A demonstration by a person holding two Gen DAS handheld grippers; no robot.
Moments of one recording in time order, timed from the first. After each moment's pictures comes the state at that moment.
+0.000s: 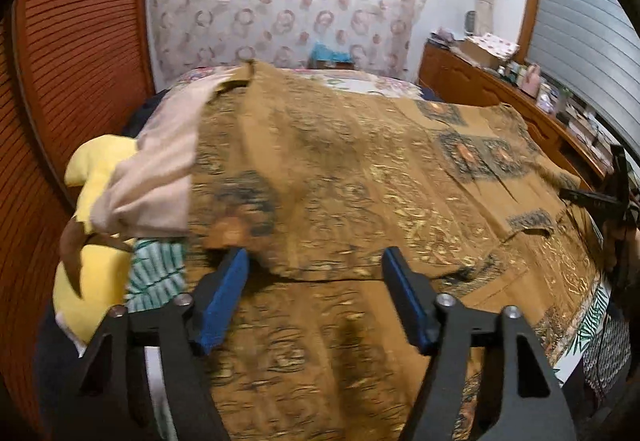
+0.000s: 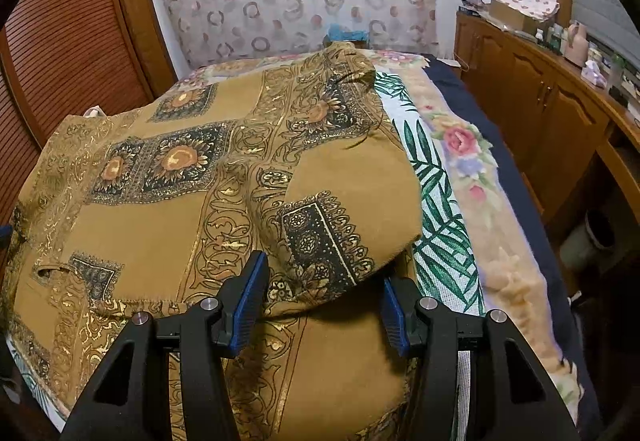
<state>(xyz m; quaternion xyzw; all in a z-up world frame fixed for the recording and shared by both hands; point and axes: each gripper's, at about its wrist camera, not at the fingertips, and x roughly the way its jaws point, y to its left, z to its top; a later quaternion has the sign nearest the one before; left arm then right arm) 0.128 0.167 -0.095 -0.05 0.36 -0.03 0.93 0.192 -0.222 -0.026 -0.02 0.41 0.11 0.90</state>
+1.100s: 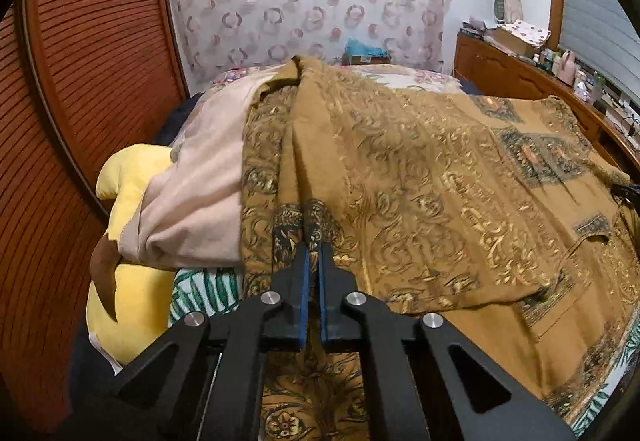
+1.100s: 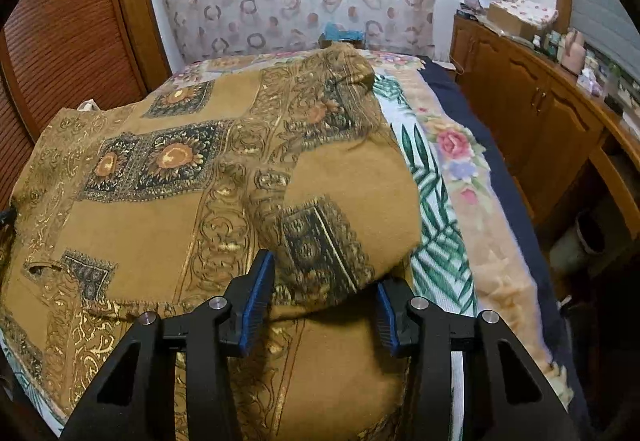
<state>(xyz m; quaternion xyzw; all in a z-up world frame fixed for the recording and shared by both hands) 0.156 0.178 -0.106 -0.01 0.36 0.03 0.93 0.197 -0.223 -0.016 -0.05 0.41 0.10 0.90</state>
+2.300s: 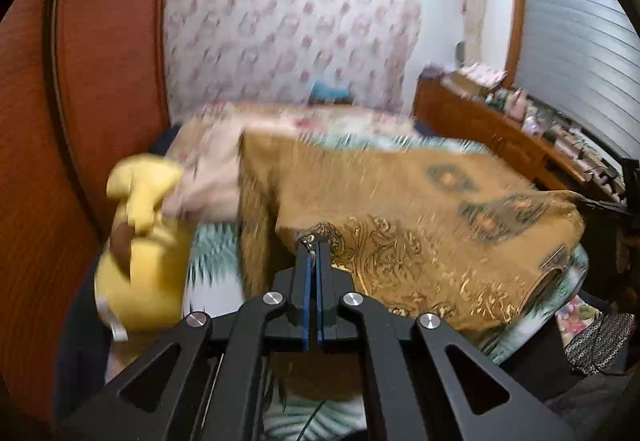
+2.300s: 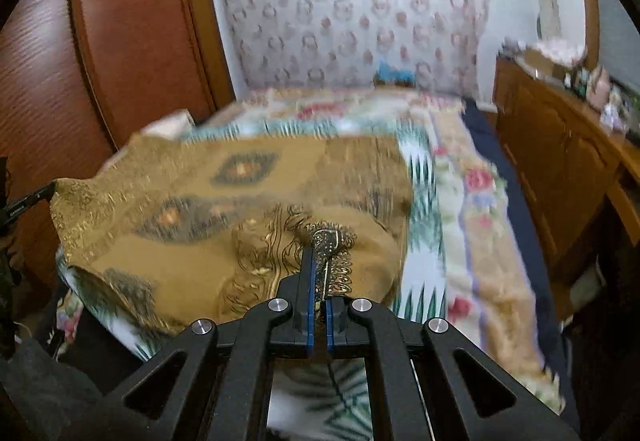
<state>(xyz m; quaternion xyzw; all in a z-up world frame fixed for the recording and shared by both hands) 0.028 0.169 -0.062 -0.06 0.31 -0.02 0.95 0.055 -0.285 0.031 -0.04 0.37 0.21 0.91</state>
